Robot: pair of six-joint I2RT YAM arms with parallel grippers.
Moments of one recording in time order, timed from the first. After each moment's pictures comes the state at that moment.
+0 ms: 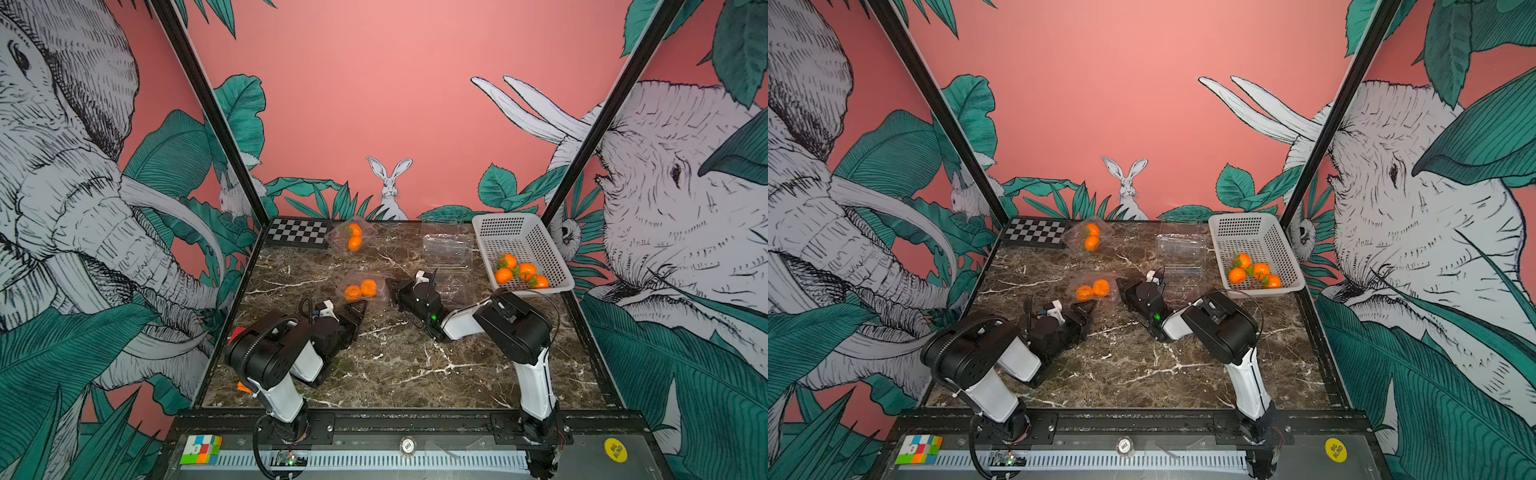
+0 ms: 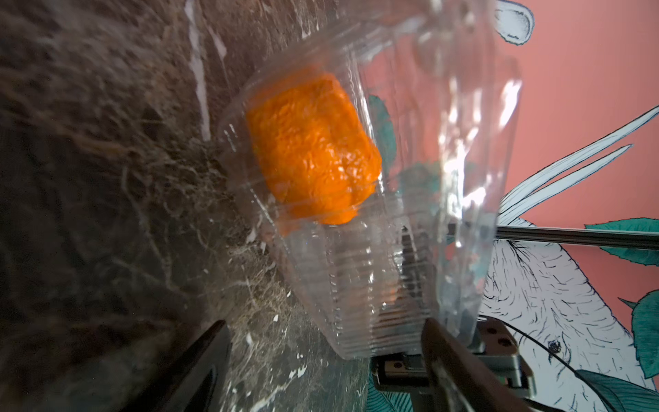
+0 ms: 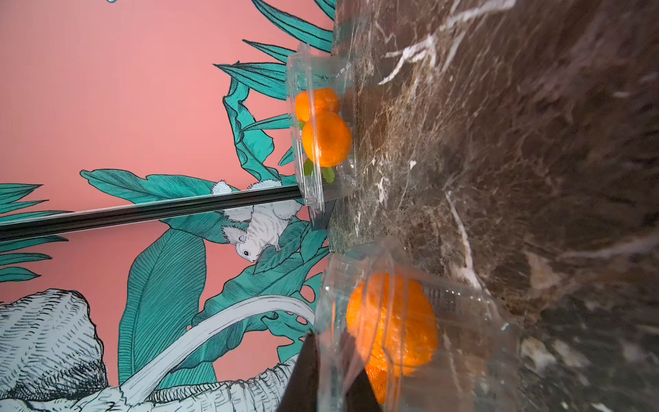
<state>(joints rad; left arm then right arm) -0.48 1.68 0.13 1.28 0.09 -1.43 0.80 2.06 0.93 0.96 0.06 1.63</state>
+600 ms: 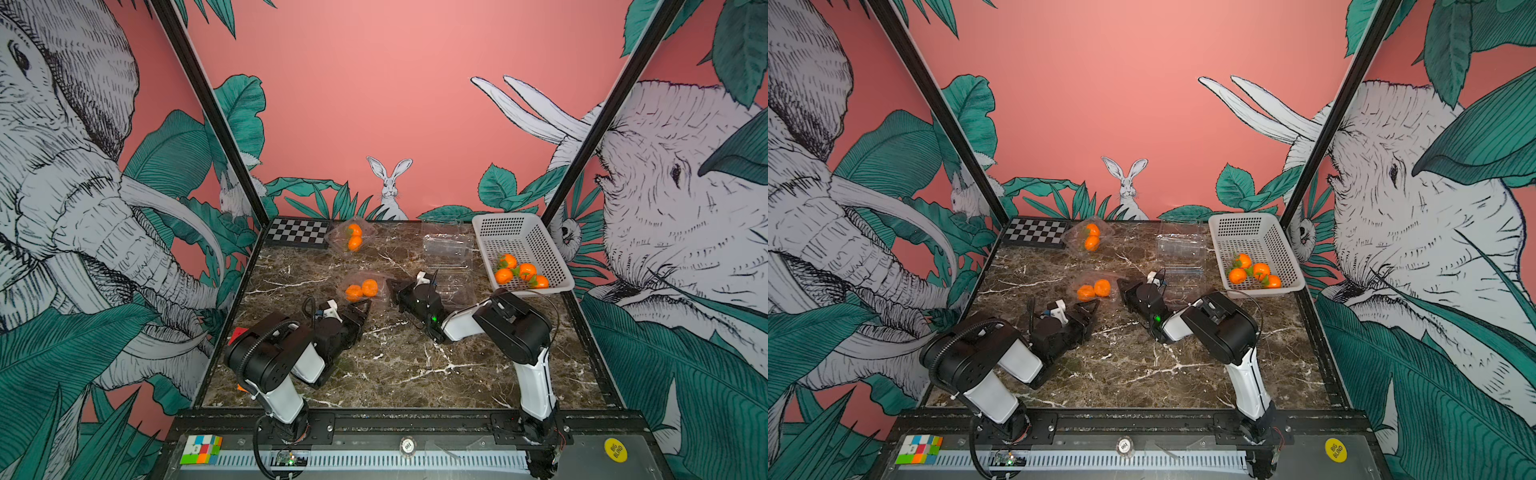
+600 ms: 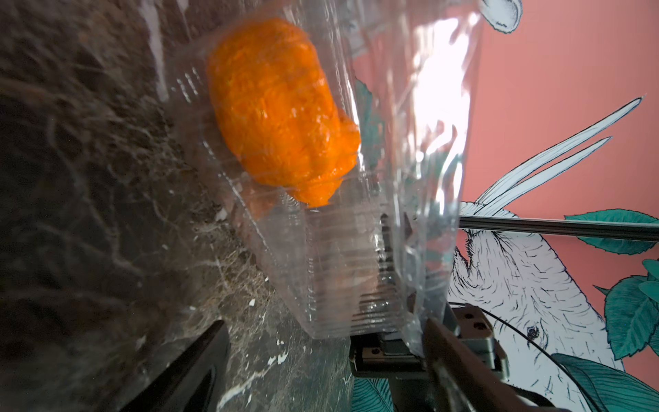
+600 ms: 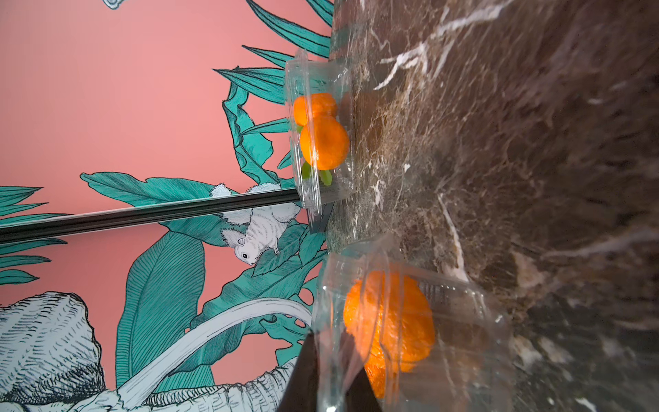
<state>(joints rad) -0.53 1.67 0.13 1.29 0.07 -1.46 0.81 2.06 0.92 0.98 0.07 1.63</state>
